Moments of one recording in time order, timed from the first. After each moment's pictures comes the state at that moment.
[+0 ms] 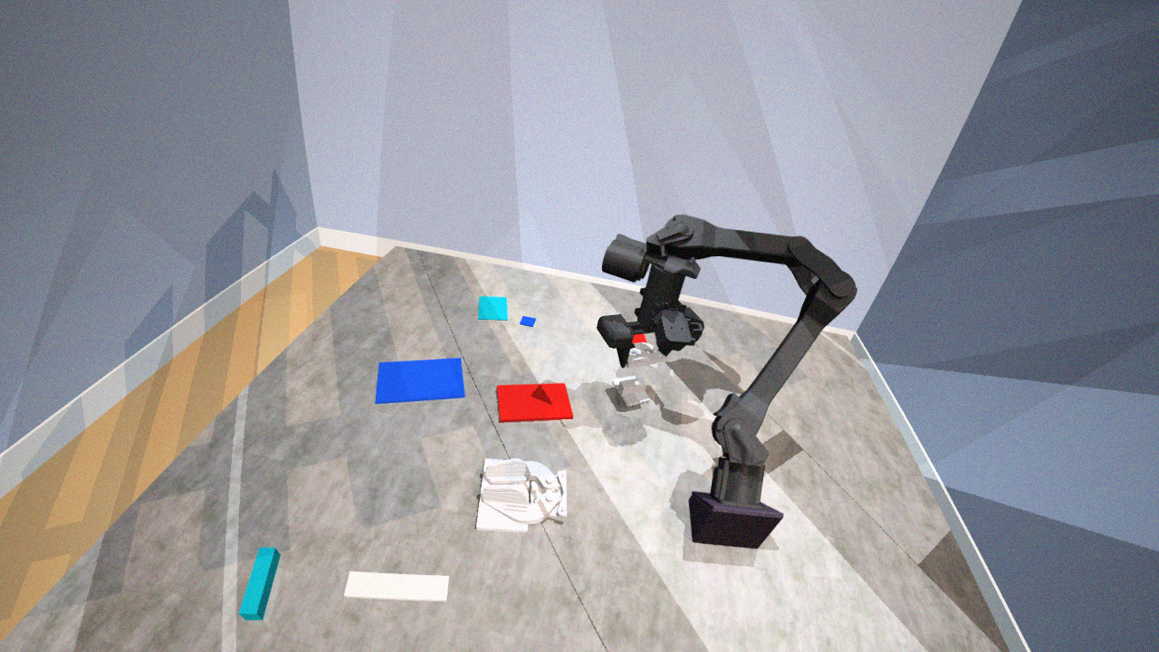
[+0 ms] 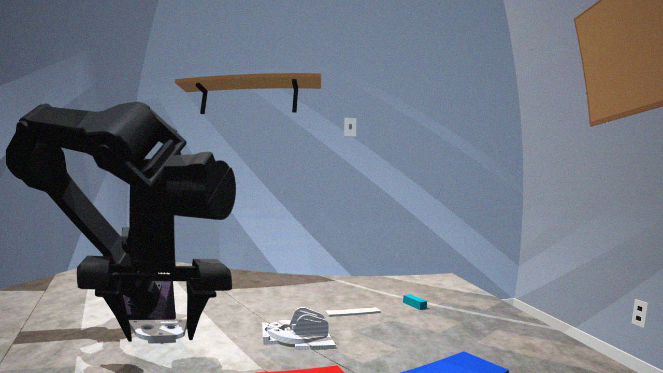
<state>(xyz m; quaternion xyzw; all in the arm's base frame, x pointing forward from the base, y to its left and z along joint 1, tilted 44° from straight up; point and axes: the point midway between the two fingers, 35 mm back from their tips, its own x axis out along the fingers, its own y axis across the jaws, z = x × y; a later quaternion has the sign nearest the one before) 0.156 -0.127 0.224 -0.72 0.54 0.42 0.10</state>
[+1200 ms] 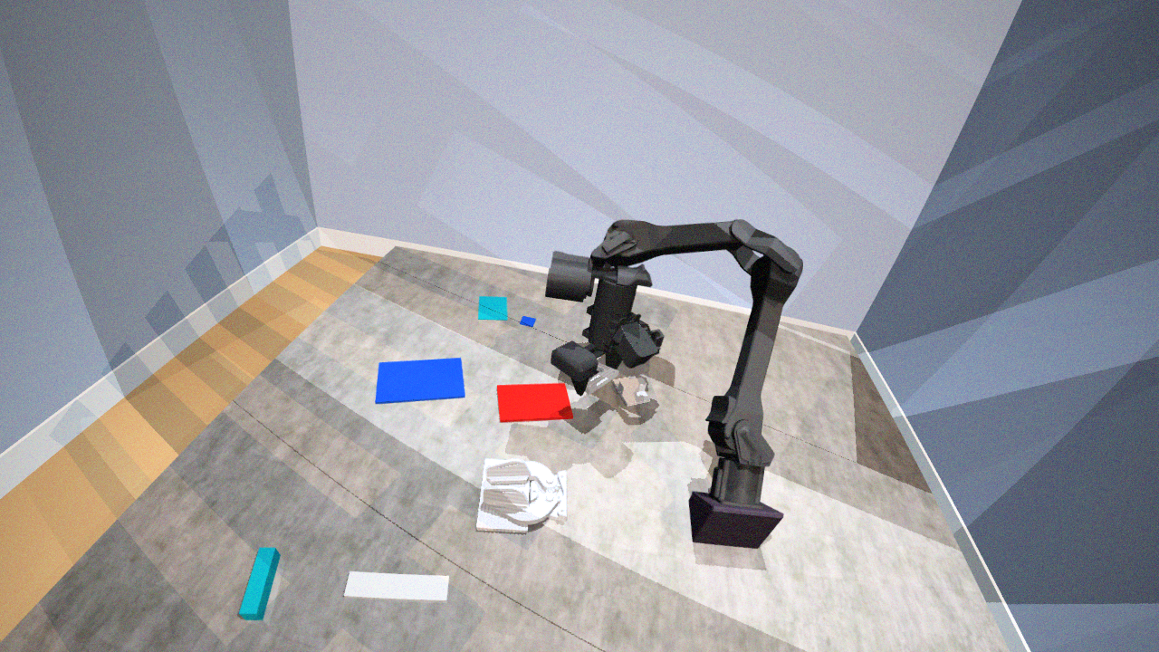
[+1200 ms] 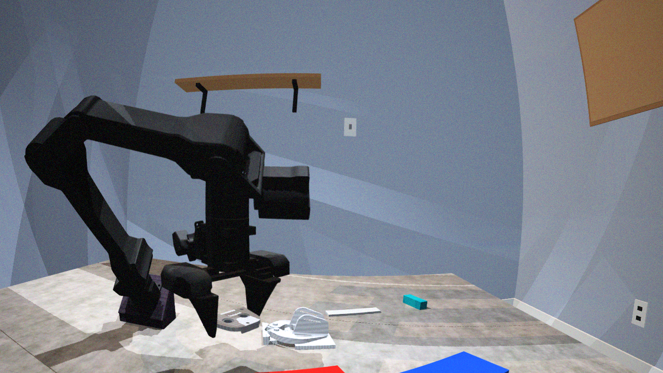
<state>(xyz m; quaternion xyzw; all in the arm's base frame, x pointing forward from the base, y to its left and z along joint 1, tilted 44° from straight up) 0.233 -0.069 0.172 -0.73 0.41 0.54 -0.05</state>
